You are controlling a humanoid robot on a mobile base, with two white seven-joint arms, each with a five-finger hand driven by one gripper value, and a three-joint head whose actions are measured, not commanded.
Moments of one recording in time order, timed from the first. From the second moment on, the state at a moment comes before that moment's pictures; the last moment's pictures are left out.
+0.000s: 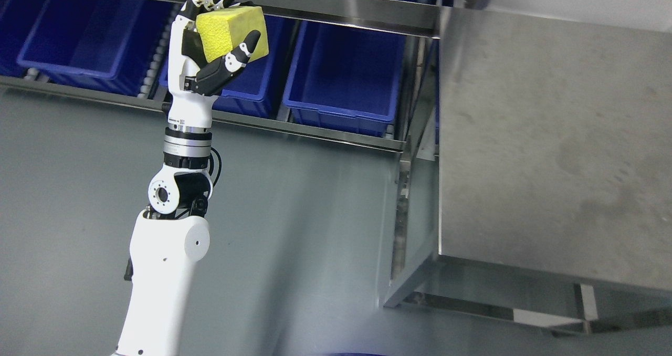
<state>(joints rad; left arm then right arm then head) -0.40 0.01 -0.10 -1.43 0.46 -0.47 -0.27 0.00 0.00 0.00 0.00 0.00 -0.02 -0.03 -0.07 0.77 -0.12</state>
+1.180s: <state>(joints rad) -0.34 0.00 0.06 -1.52 0.47 -0.45 -0.27 0.00 0.00 0.00 0.00 0.00 -0.02 -0.03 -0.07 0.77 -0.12</state>
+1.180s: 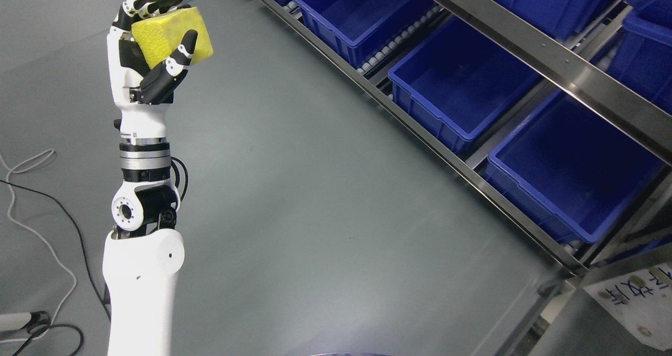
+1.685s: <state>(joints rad) -0.33 0.00 0.08 -1.54 0.47 -0.44 -0.27 0.00 0.00 0.00 0.00 0.00 -0.02 -0.03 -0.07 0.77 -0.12</state>
